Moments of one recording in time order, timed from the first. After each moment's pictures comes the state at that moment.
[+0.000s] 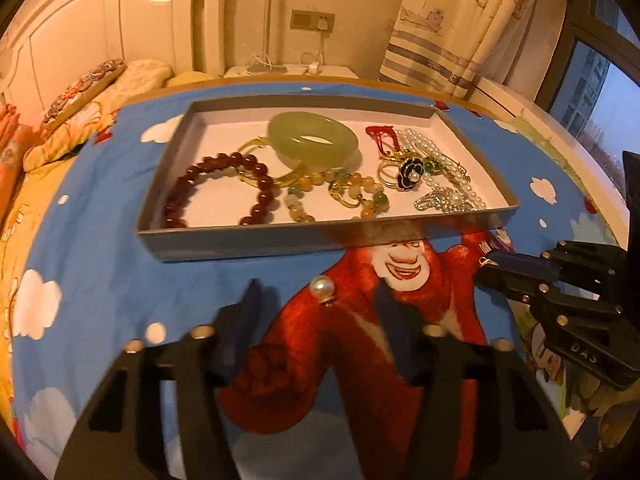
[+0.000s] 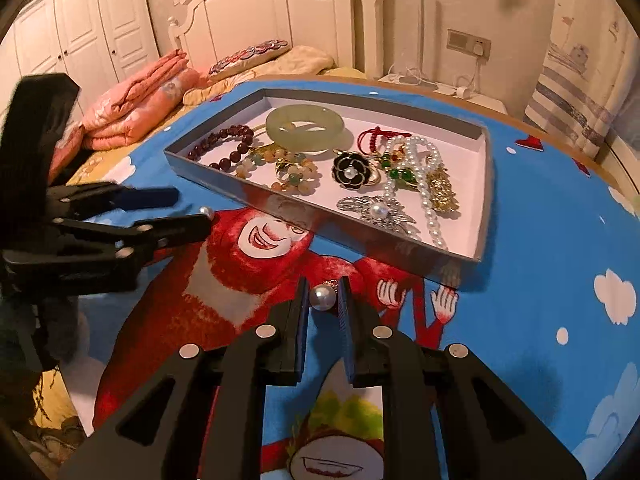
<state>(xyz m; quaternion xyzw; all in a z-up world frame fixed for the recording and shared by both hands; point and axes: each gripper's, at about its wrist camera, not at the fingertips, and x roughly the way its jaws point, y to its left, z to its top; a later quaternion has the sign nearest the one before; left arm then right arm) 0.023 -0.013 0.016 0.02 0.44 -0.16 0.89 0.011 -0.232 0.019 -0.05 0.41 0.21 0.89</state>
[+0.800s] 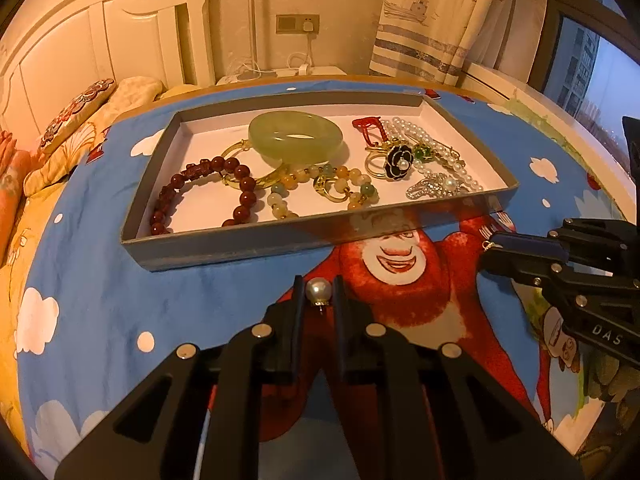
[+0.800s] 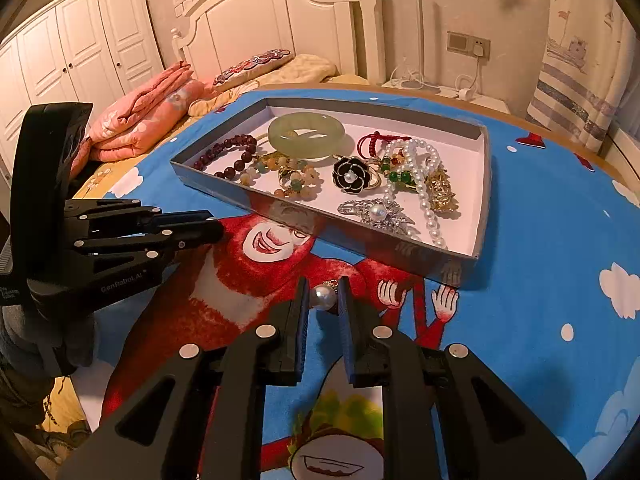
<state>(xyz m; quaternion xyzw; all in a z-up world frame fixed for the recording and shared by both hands) 0.016 -0.021 0.010 0.05 0.42 -0.17 0.89 0.009 -0.235 0.020 -0.04 0.40 0.22 0.89</state>
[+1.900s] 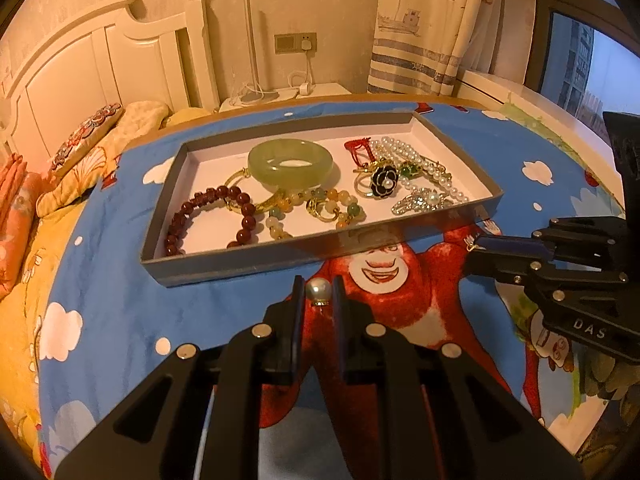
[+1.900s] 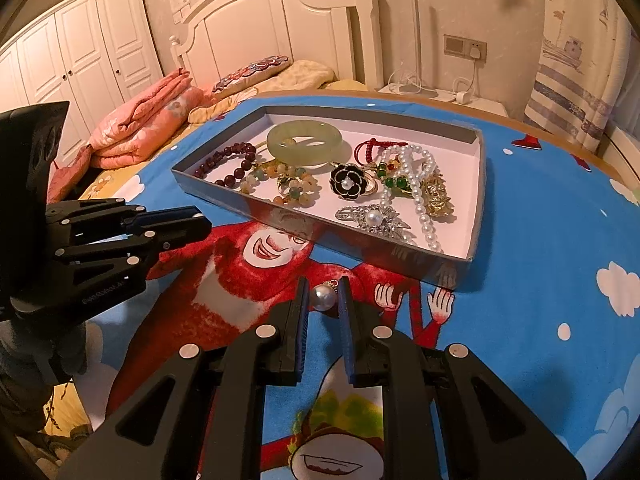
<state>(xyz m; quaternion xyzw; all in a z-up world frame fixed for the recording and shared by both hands) 0.000 -0.033 0.031 0.08 0.39 -0.16 0.91 0.007 -0.239 0.025 -0.03 0.39 0.22 0.89</state>
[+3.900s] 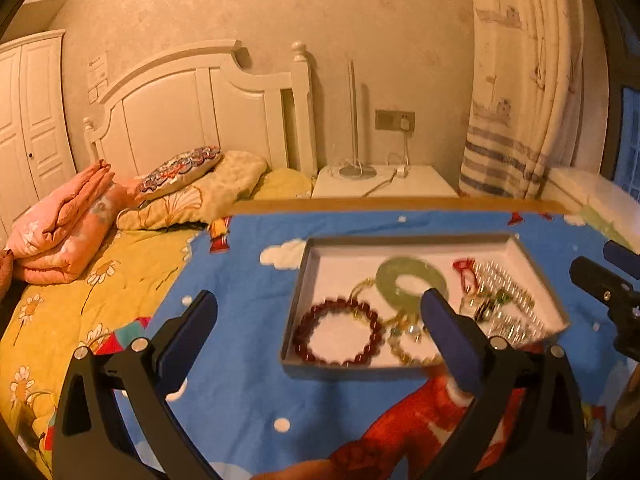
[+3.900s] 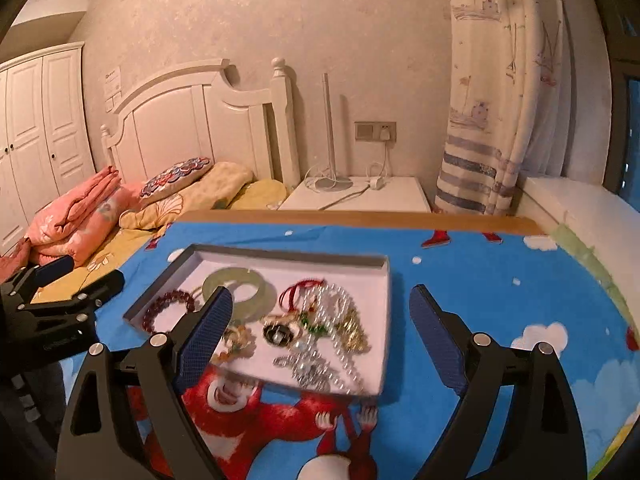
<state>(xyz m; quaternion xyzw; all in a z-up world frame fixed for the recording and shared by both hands) 0.017 0.018 0.091 0.04 0.27 0.00 0.96 0.020 -0.245 0.084 0.02 0.25 0.06 0.97</state>
